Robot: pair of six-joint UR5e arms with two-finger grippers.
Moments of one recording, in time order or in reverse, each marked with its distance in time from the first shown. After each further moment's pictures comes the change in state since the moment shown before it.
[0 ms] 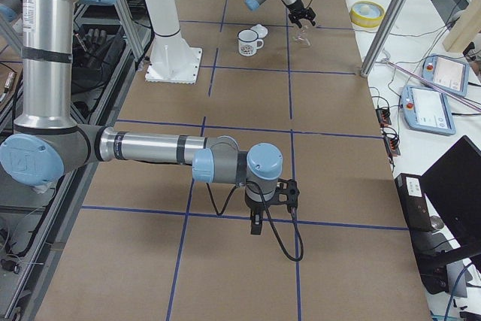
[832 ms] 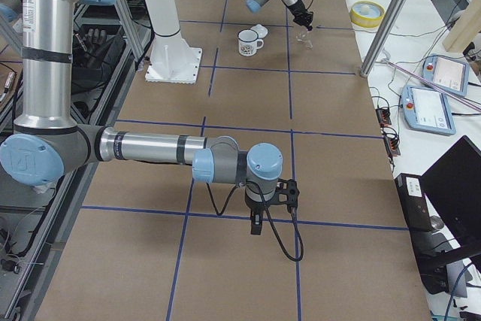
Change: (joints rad) left arm -0.010 -0.015 -0.005 -0.049 -0.055 0.005; right arm 0.000 0.000 0.000 0.000 0.000 0.000
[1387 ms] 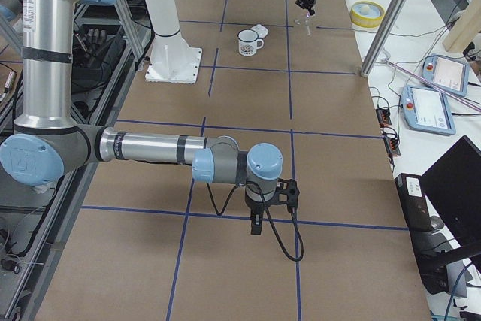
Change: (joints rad) left arm -0.145 0.018 -0.184 0.043 -0.346 0.016; right arm 0.000 0.000 0.000 0.000 0.000 0.000
